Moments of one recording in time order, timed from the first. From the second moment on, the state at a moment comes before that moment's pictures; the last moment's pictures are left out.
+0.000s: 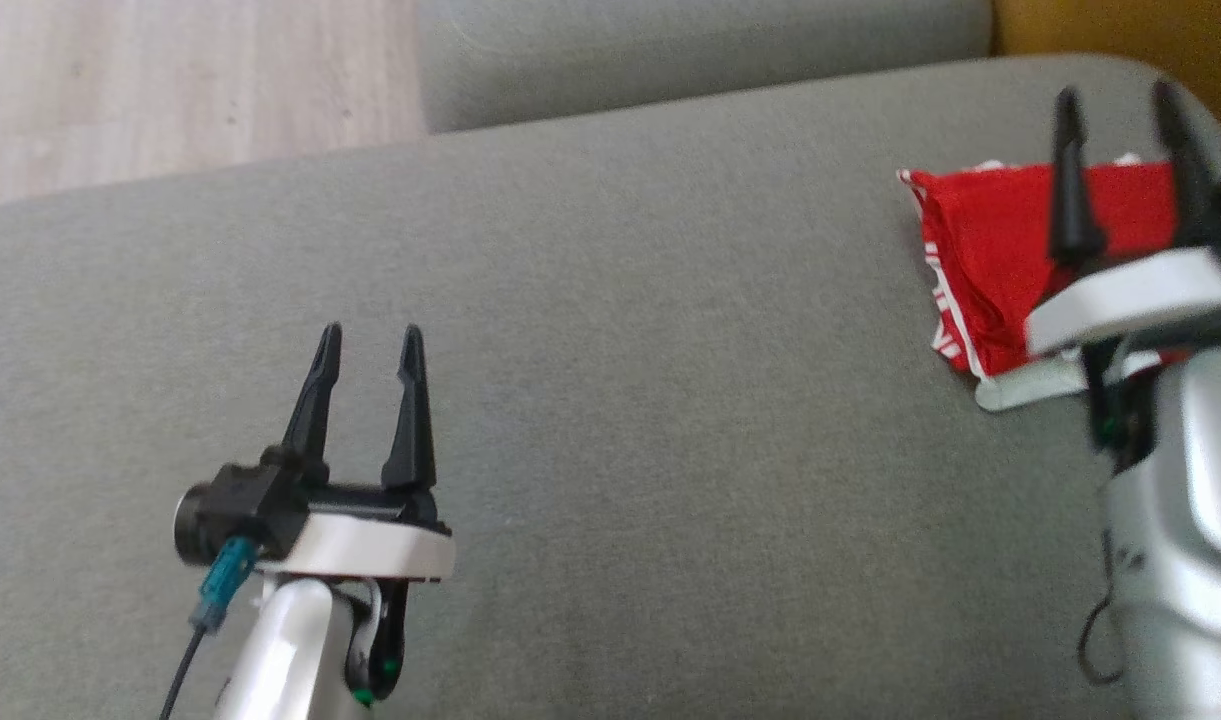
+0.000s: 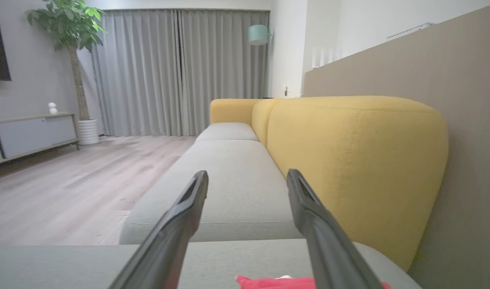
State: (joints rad) left arm -0.22 0.04 -0.20 0.27 -0.27 -0.05 -0.26; right arm -0.51 -0.13 -0.07 0.37 0.07 0.13 -0.11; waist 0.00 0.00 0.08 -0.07
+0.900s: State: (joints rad) left arm -0.05 0.04 -0.12 0.24 -0.38 0.00 -0.26; right arm -0.17 -0.05 0.02 0.38 0.19 0.13 -0.25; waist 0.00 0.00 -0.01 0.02
